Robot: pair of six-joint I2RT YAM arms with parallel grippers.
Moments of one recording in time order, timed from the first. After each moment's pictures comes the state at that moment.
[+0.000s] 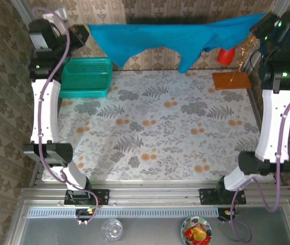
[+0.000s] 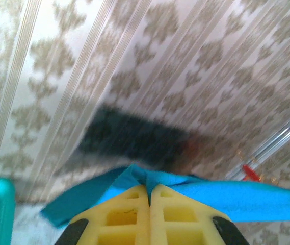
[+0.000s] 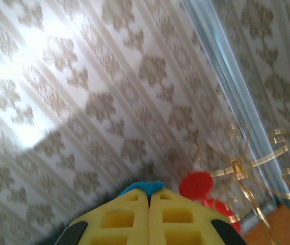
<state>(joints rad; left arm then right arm) -0.05 1.68 2.10 -0.51 0.50 -0.53 -0.12 1.55 2.24 -0.70 0.22 0.53</state>
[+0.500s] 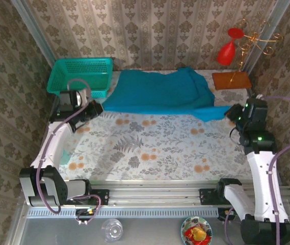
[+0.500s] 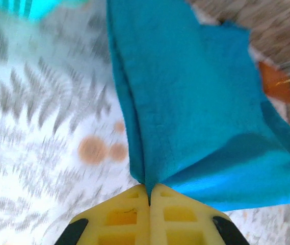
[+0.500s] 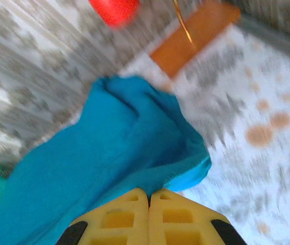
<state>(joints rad) -0.04 1.24 0.97 -0.52 0.51 -0.43 -0.12 0.83 0.96 -0.70 0.04 0.67</state>
